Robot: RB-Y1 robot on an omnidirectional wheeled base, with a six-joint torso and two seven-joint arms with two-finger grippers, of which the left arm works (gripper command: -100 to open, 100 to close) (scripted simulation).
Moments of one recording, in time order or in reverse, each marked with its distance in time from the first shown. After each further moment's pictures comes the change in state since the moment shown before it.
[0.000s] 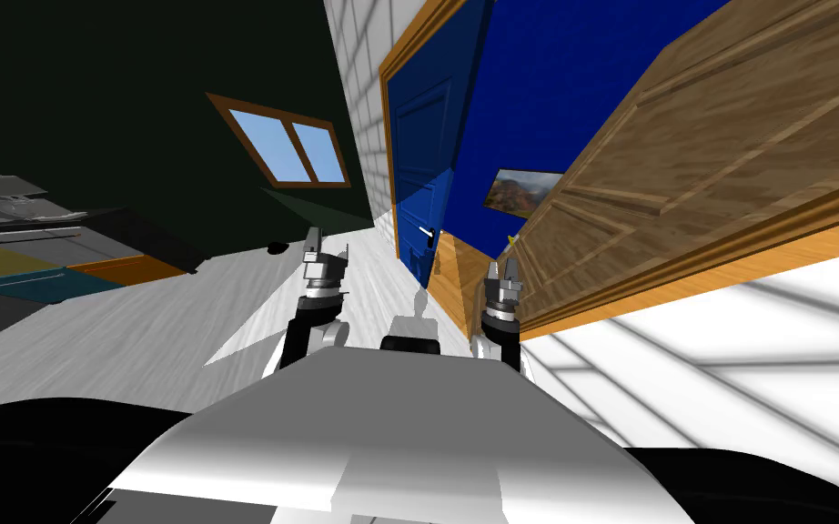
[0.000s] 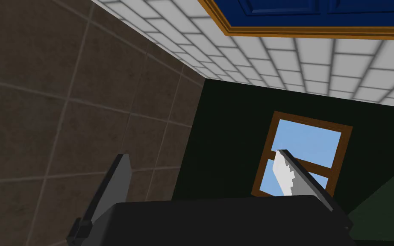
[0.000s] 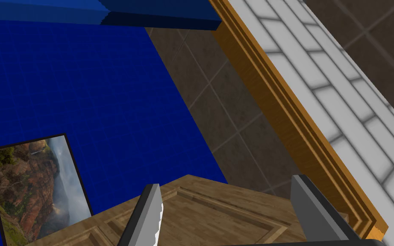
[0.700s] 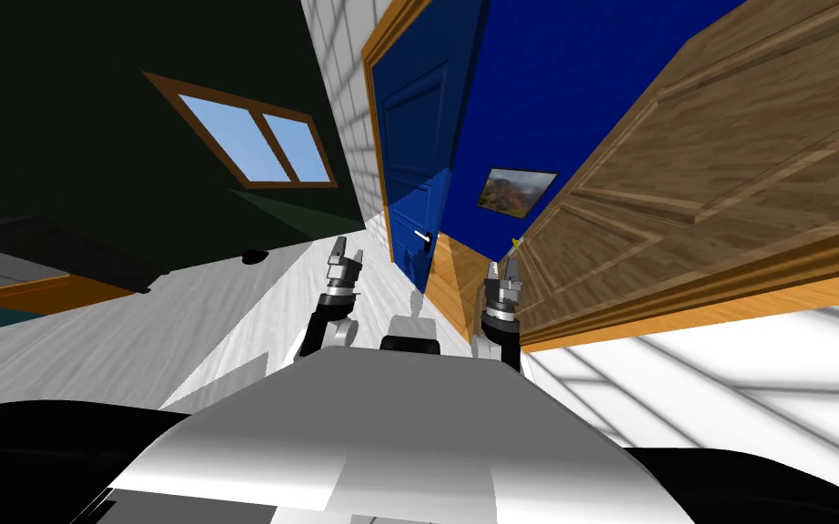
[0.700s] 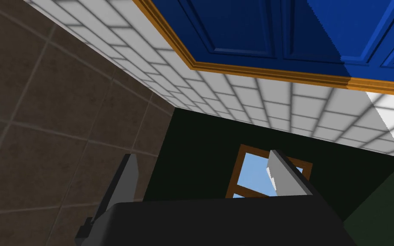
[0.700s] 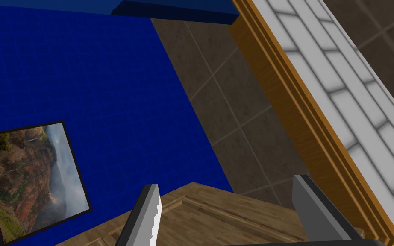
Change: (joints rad) arm -0.058 0.034 -0.054 0.122 0.000 0.015 0.018
